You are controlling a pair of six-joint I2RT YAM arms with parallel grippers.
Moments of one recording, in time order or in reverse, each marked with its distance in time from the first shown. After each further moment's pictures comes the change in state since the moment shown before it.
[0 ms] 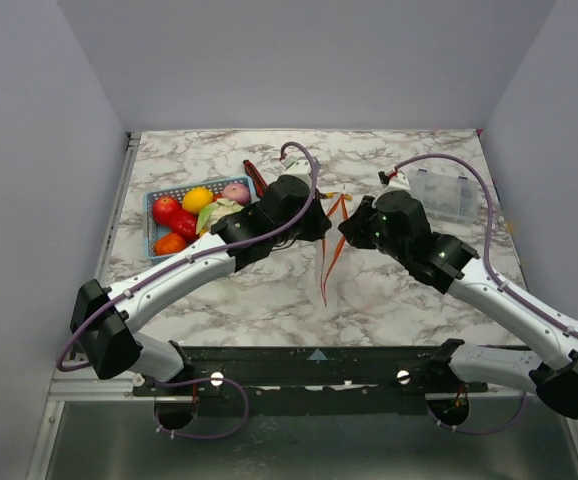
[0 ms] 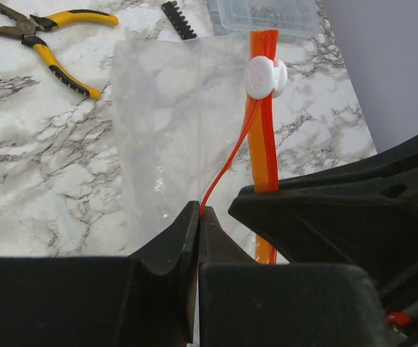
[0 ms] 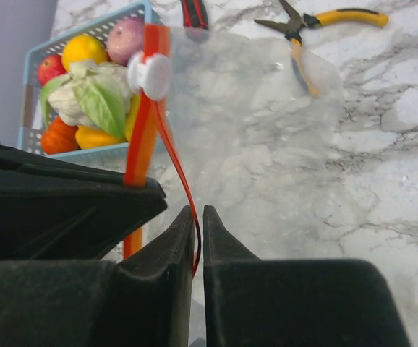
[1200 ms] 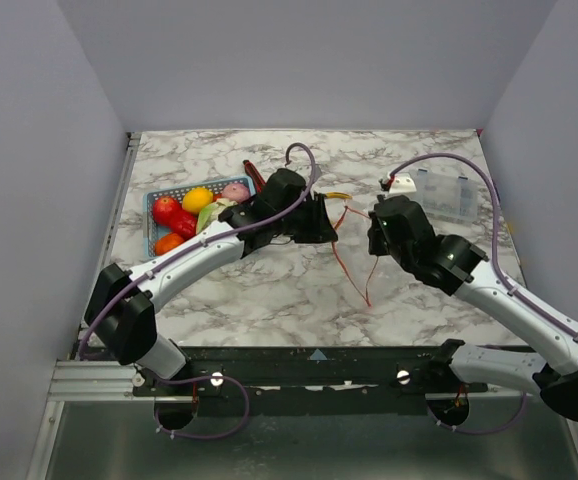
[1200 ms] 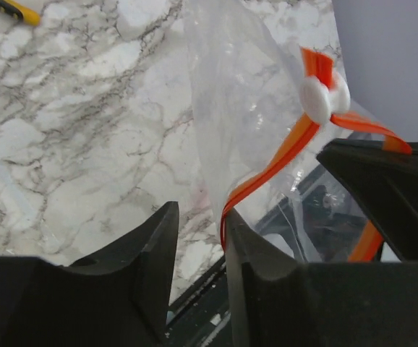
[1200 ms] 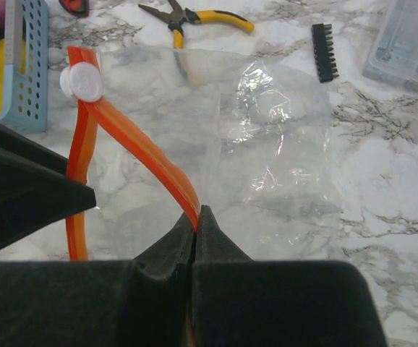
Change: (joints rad) left arm 0.121 0.094 -0.014 -0.001 0.333 -0.074; right arm 0.018 -0.022 0.052 -0.257 0.234 -0.240
